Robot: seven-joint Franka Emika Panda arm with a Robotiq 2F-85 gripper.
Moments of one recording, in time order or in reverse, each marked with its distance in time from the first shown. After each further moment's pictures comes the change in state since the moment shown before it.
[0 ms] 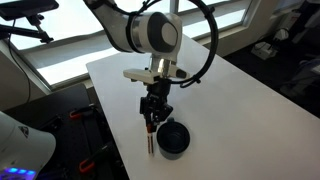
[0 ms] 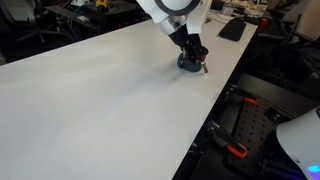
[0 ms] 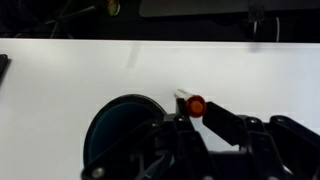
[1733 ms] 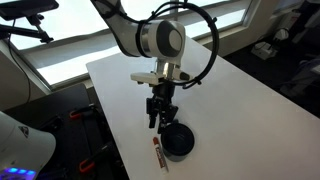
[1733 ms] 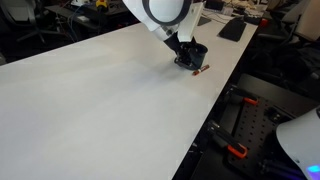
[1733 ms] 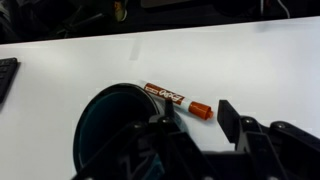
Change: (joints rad) arm 0.031 0.103 -0.020 0.089 -0.012 -0.023 0.071
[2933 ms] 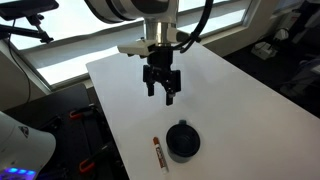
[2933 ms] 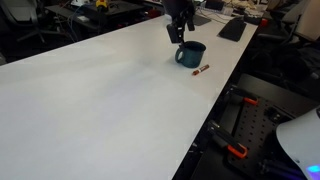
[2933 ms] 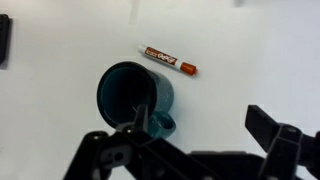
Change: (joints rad) arm -0.006 -0.373 0.024 -0.182 0.053 0.153 -0.099
